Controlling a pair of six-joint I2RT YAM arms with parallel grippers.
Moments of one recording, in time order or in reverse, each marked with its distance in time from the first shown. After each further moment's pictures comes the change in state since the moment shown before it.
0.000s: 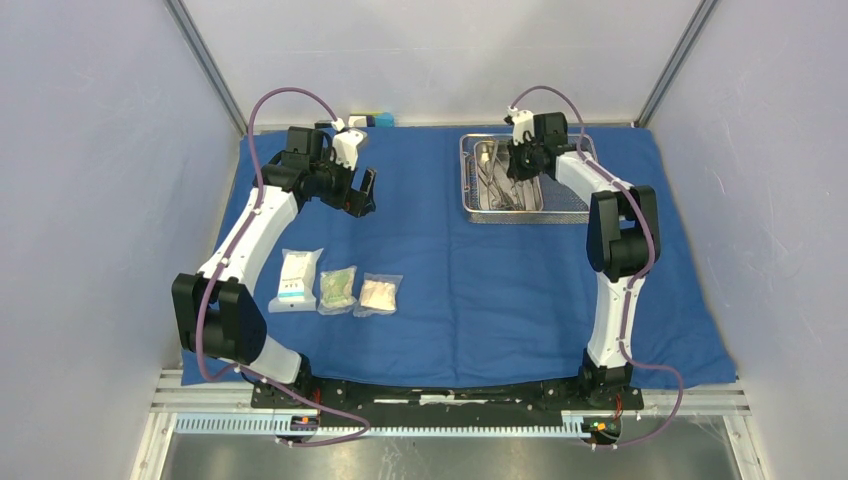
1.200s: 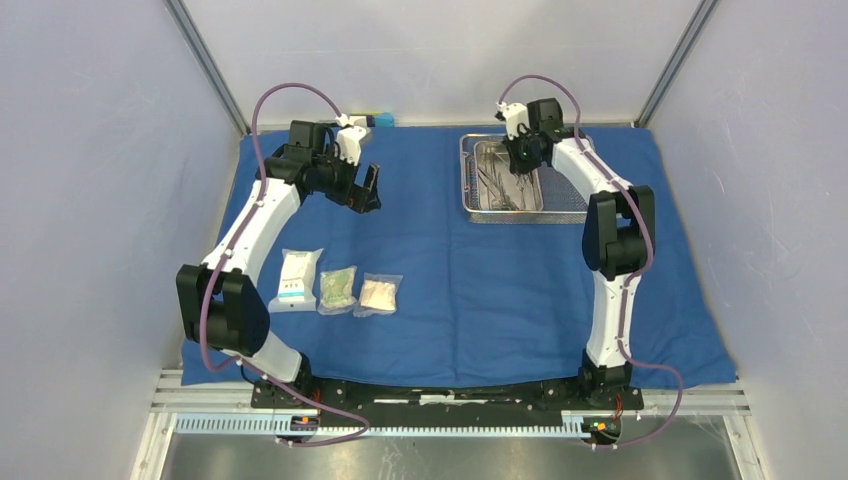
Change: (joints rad) left arm 0.000 0.050 0.058 -0.026 0.074 -0.001; right arm 0.020 0.026 0.180 -0.243 0.073 -0.140
